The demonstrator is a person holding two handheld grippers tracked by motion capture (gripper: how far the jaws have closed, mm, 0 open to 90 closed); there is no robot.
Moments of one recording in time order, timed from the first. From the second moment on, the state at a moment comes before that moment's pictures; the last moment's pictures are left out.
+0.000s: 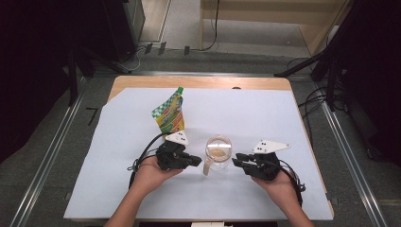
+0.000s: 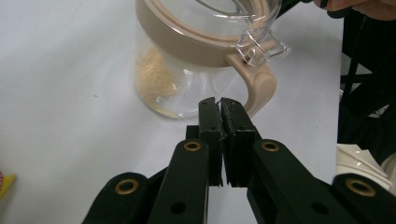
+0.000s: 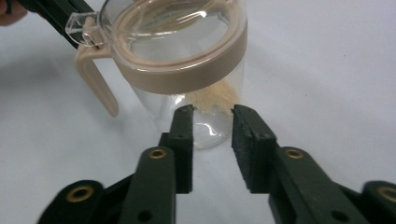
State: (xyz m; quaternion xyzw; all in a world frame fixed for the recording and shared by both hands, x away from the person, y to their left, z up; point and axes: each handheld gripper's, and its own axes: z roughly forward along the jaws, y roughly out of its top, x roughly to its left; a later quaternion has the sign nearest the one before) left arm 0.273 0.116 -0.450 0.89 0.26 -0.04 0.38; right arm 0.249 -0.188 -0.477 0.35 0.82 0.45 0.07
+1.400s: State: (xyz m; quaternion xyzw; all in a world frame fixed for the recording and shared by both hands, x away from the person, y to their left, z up) left arm 0.261 0.088 -0.458 0.89 0.24 -0.04 0.38; right arm 0.251 -0.170 -0.486 0.36 0.81 0.46 0.06
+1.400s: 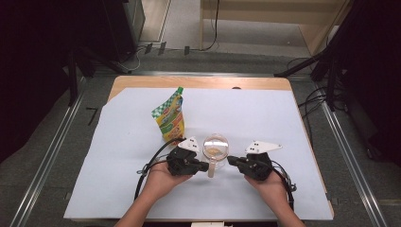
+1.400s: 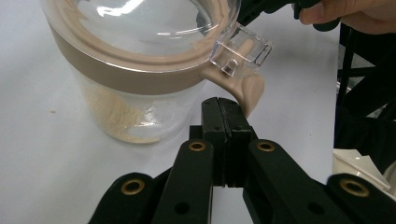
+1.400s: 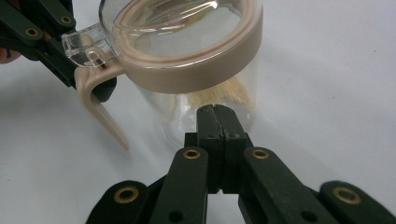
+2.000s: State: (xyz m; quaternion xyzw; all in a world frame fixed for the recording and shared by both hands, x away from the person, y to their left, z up) left arm 0.253 0.063 -0.462 0.89 0.23 -0.05 0.40; right arm 0.250 -0.177 -0.487 0.37 0.80 0.46 0.08
